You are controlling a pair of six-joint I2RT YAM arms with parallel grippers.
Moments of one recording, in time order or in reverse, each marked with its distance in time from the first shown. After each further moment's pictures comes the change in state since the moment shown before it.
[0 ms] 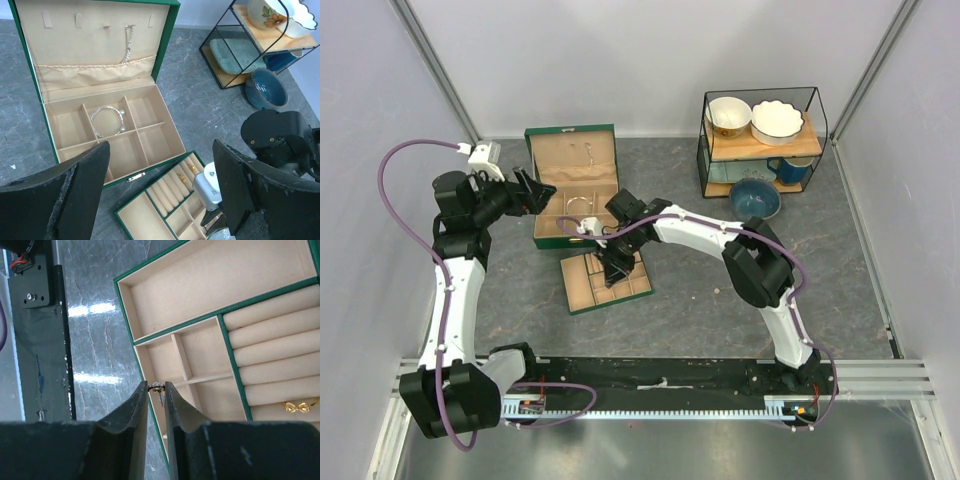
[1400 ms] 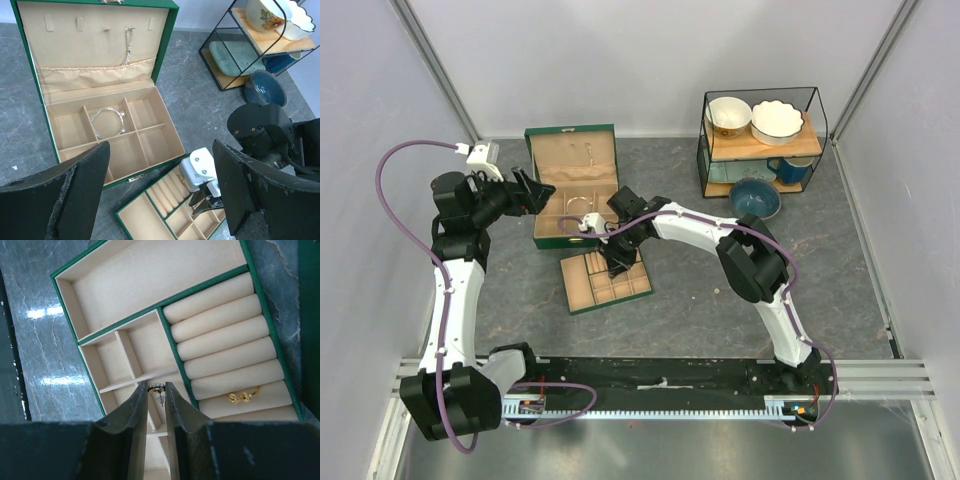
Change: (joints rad) left arm 0.005 -0.013 0.000 0.000 0.000 -0.003; right arm -0.016 0.061 0.033 0.034 0.111 -0.046
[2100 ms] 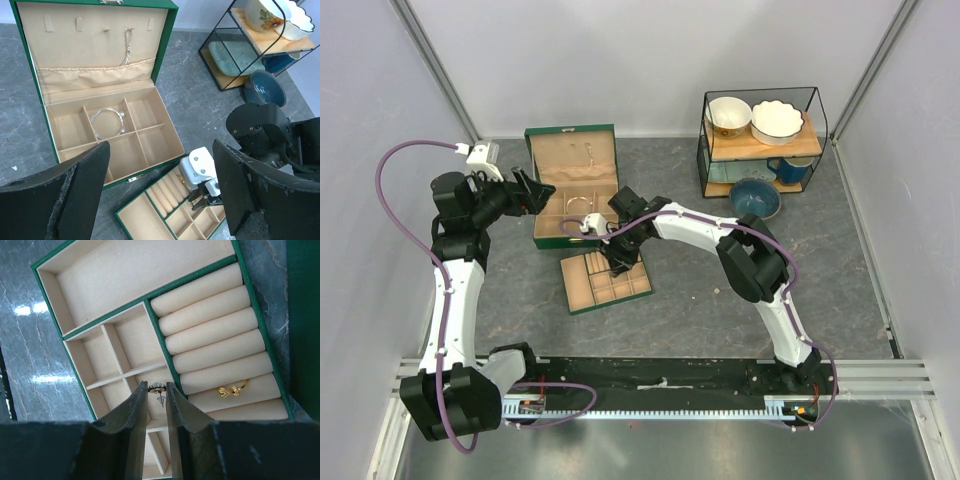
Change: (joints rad) left arm 0.000 -0.002 0.000 0.000 0.002 0.000; right arm -0.008 0.000 -0.002 0.000 0.037 -0.029
